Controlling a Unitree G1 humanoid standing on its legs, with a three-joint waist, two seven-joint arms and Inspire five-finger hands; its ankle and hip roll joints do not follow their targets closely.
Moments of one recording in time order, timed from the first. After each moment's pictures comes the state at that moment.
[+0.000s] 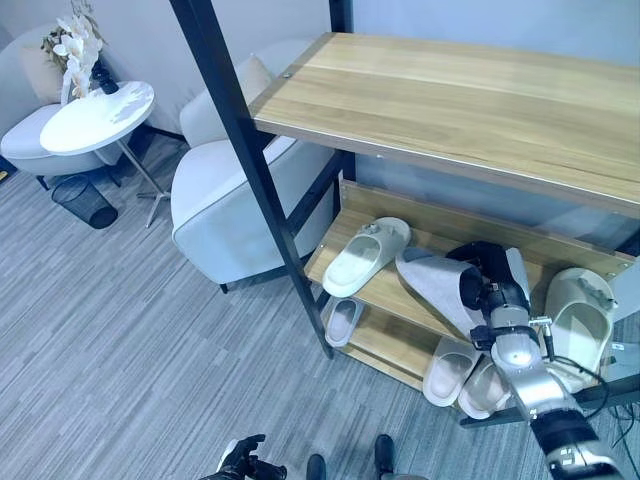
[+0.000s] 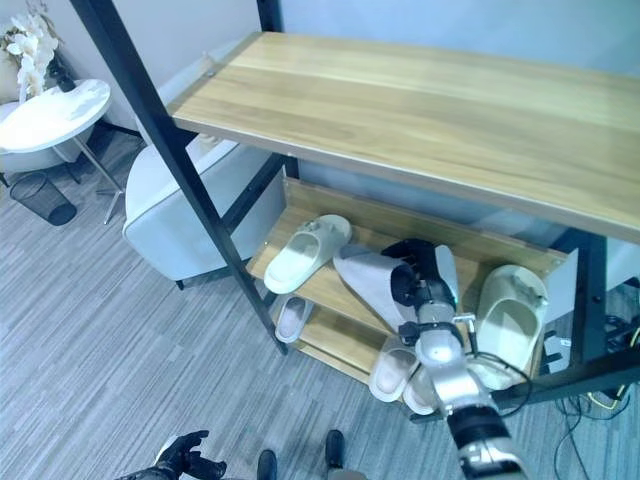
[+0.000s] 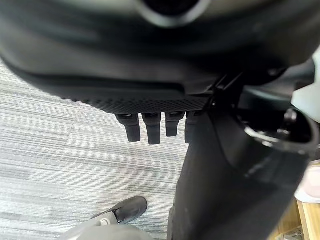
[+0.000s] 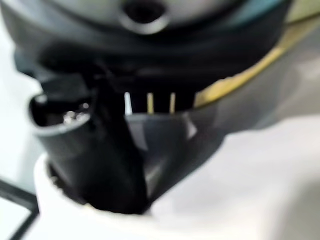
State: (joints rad) left arm -0.02 0.15 -0.25 1.25 -0.02 -0.14 0.10; right arm -0.21 -0.53 0.11 0.34 -0.03 -0.13 -0.35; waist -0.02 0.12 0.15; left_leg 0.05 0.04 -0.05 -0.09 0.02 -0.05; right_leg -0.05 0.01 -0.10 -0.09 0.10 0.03
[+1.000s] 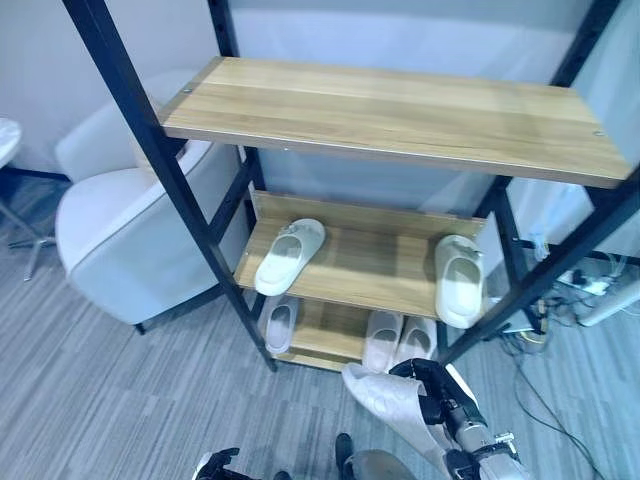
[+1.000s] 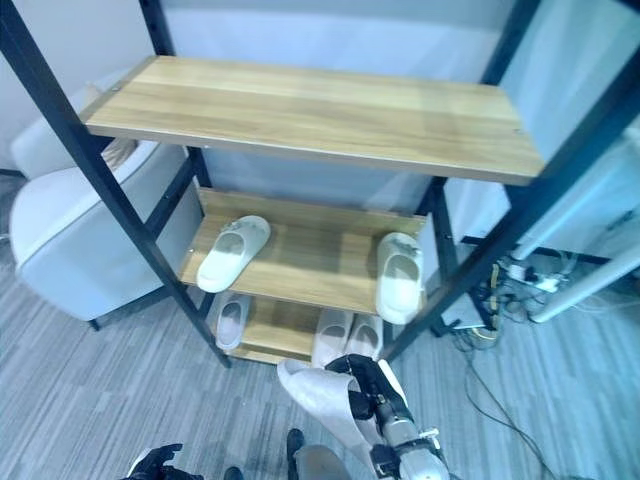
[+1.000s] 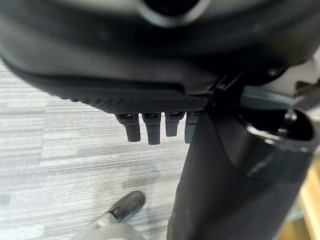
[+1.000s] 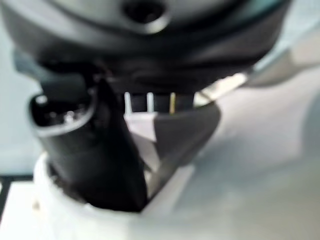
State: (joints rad) left arm -0.02 0.23 -0.17 1.24 0.01 -0.13 0.10; right arm 0.32 -0.43 0.22 0.14 0.17 -0.15 0.03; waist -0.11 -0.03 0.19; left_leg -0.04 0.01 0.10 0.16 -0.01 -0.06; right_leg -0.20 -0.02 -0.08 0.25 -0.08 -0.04
